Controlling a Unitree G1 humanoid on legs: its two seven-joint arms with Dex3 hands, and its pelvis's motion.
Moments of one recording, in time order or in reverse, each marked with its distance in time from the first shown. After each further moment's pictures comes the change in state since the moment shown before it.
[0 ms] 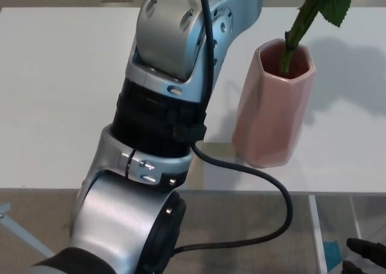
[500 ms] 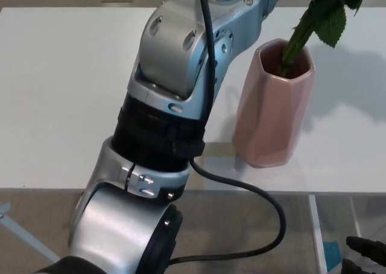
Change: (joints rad) left_arm 0.065 0.003 -0.049 -0.043 -0.003 0.025 0.025; right_arm -0.005 0.000 0.000 0.000 0.000 0.000 0.000
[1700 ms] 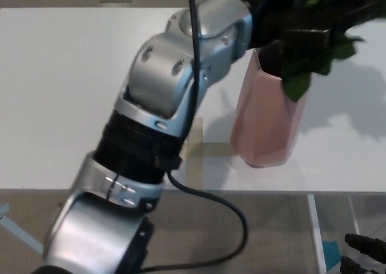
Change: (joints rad) left_arm 0.079 0.147 -0.106 0.081 0.001 0.017 -0.194; right_arm -0.010 0.000 0.002 -0.002 -0.001 0.004 0.004
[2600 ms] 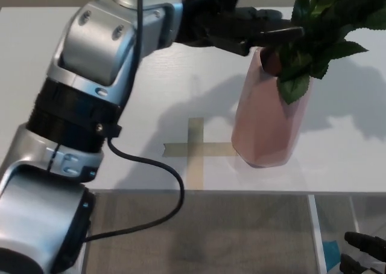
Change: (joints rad) left_arm -0.043 0.257 -0.026 0.088 -0.005 0.049 -0.362; right_arm -0.005 0.000 -0.004 0.000 0.002 0.002 0.003
